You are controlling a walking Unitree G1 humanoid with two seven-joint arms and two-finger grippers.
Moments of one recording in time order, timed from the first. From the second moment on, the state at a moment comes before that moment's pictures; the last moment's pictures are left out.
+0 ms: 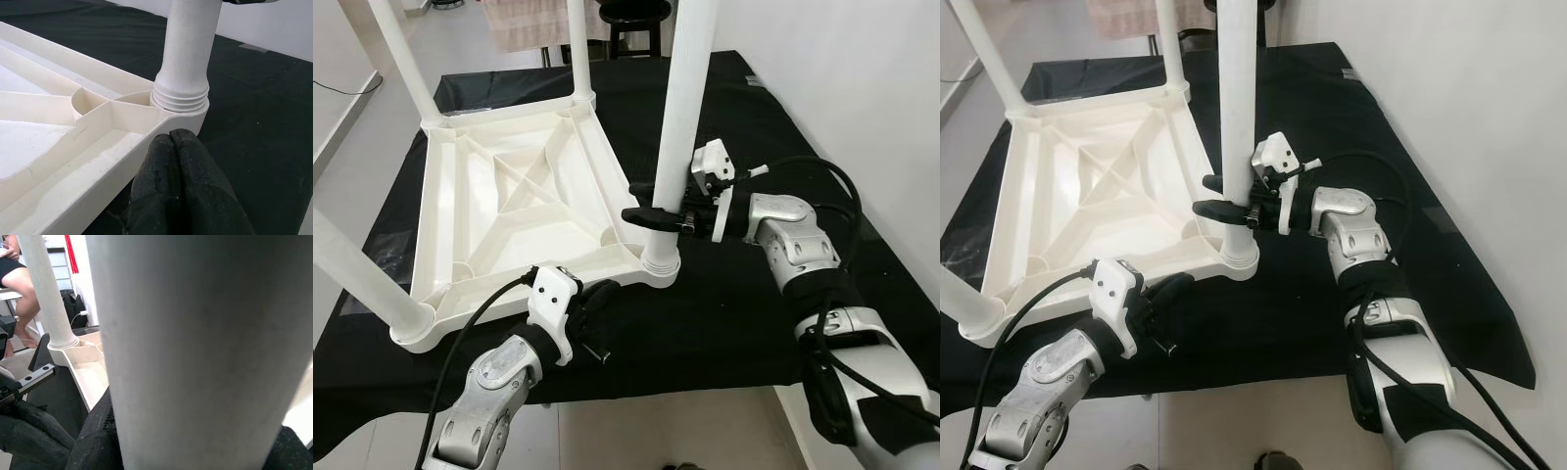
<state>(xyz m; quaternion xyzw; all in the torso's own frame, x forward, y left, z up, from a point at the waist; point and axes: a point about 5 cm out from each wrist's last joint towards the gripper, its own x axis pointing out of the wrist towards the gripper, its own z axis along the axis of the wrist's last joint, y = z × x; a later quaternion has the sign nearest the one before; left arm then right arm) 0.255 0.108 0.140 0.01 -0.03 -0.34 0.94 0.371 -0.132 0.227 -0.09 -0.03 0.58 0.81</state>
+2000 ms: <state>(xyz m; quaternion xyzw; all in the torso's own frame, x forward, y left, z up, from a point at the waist) 0.242 0.107 0.141 0.07 -0.06 -0.30 0.95 0.374 -0.137 0.205 -0.06 0.01 0.53 0.84</state>
